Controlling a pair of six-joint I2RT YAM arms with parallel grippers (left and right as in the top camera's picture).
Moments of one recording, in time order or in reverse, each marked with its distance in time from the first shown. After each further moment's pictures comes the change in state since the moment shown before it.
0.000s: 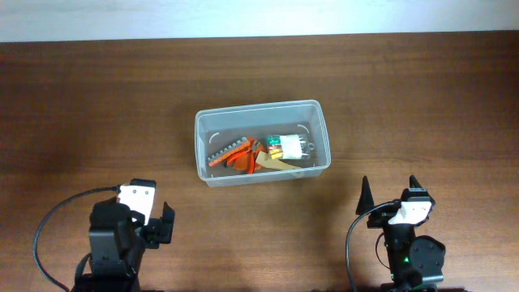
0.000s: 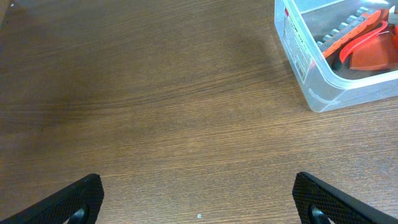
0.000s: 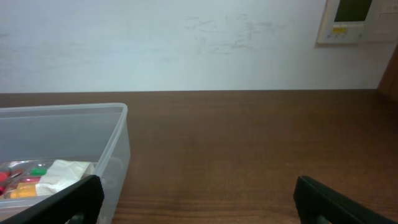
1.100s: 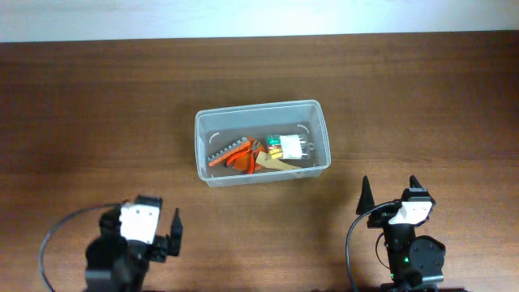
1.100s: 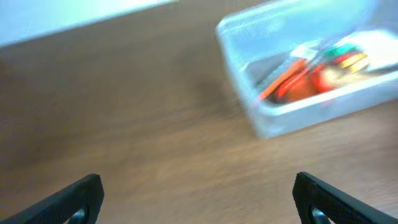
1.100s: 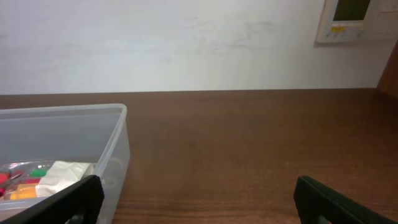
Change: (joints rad) left arm -0.053 -0.275 -0.074 0.017 0.145 -0.051; right arm 0.000 0.000 0.000 0.000 0.005 0.004
